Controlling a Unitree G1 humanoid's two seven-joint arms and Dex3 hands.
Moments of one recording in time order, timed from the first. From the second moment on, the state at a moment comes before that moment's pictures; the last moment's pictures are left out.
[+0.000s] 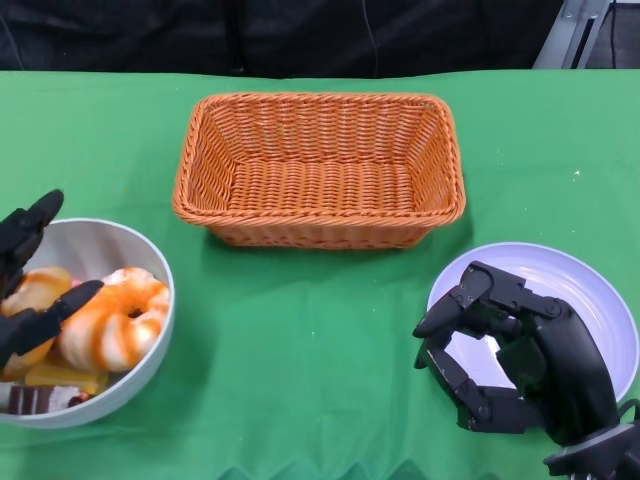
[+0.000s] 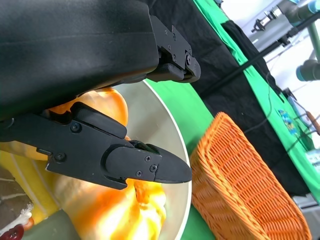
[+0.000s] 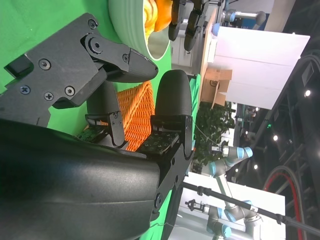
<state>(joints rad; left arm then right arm) -0.25 0.37 0.13 0.64 0.03 -0.49 -0.13 0.05 0.00 0.13 0.03 0.10 -0.49 0.28</state>
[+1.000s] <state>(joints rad) -0.09 0.29 0.10 0.23 0.01 -0.25 -0.15 0.05 0.00 0.13 0.04 0.09 -0.50 0.28</state>
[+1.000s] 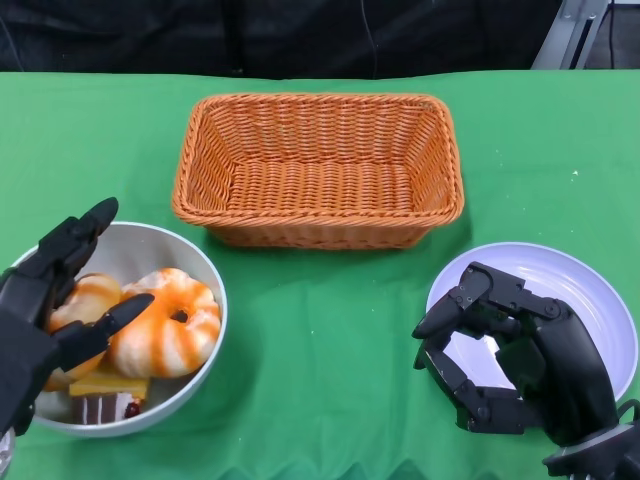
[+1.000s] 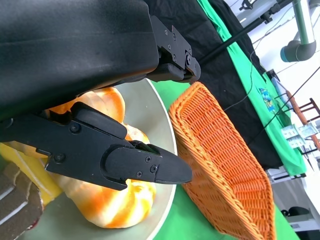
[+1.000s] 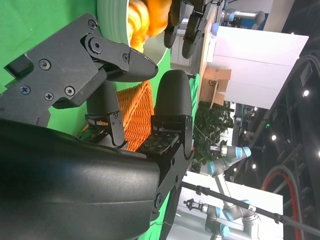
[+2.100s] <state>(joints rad) -0.04 0.16 0.11 0.04 -0.11 0.03 -0.15 0.05 0.00 0.13 0.04 0.09 -0.50 0.28</state>
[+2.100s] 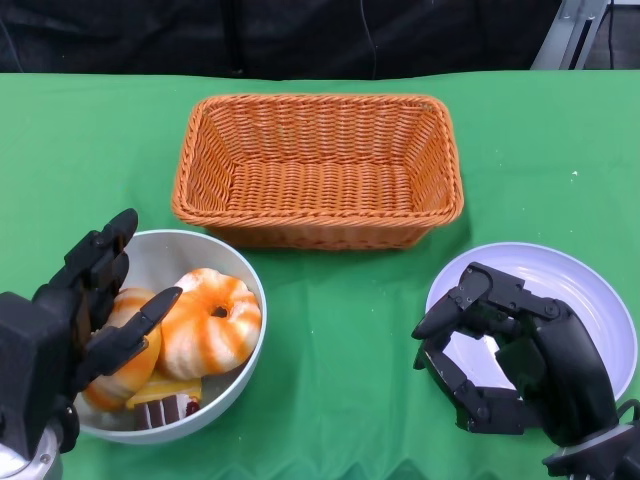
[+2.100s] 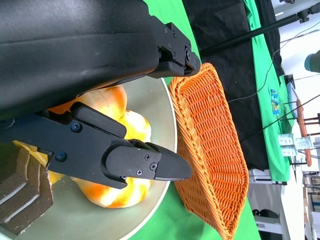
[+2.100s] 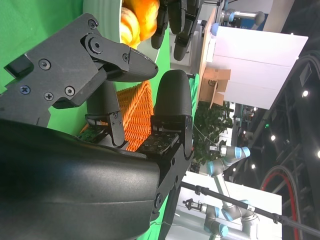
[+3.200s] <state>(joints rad) -0.08 0.14 0.12 0.16 -0.20 -0.01 -0.22 0.05 0.00 0.14 0.03 0.09 -0.50 0.28</state>
